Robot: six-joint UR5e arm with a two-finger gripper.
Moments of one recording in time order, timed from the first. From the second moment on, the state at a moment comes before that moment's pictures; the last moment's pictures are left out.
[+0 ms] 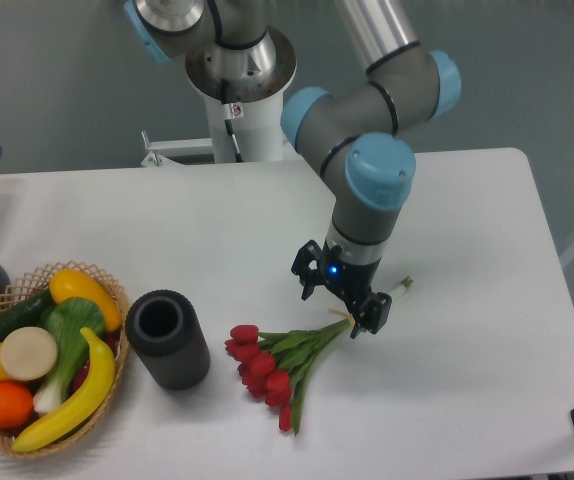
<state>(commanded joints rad) 2.54 -2.00 -1.68 -0.97 1.33 1.25</state>
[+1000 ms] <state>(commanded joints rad) 2.50 -2.11 -1.67 -0.96 1.33 1.26</state>
